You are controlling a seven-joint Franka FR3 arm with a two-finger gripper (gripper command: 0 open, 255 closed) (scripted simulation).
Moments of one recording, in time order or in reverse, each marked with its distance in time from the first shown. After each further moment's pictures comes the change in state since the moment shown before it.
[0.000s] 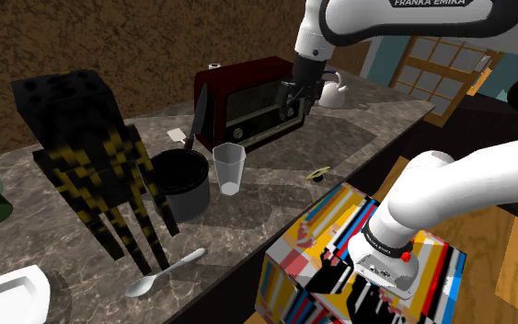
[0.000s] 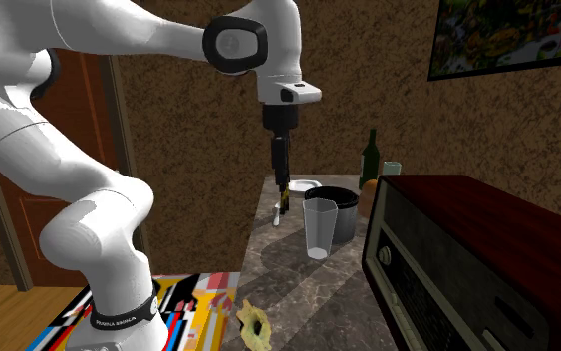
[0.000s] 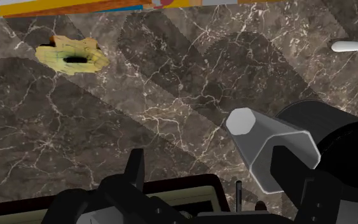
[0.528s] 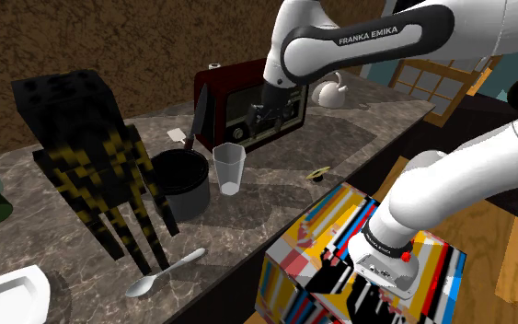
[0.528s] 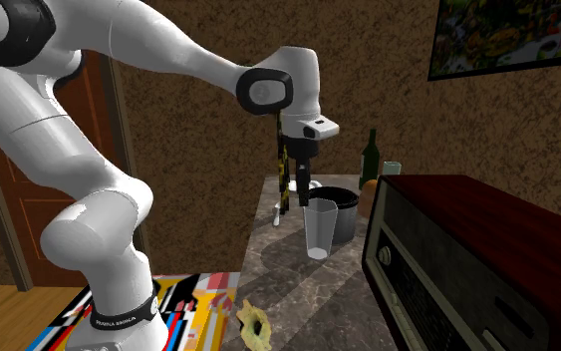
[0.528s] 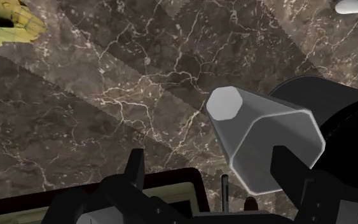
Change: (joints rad) arm 0.020 0.197 0.085 -0.044 0.050 0.297 0.068
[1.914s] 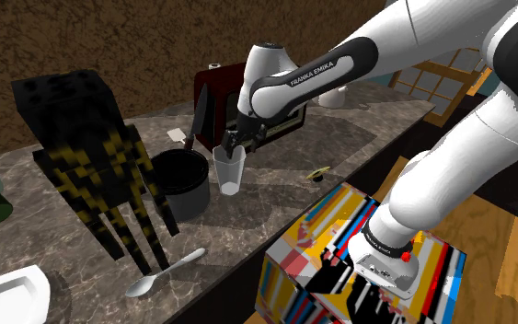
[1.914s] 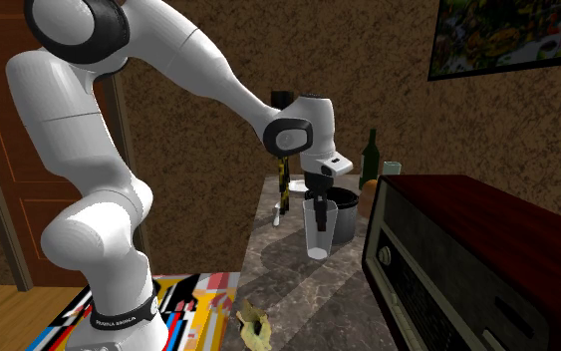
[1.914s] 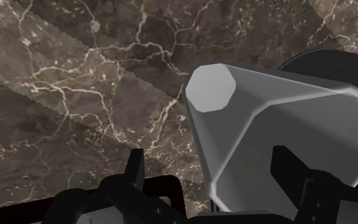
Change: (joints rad) arm 0.007 0.289 0.077 0.006 -0.002 0.328 0.067
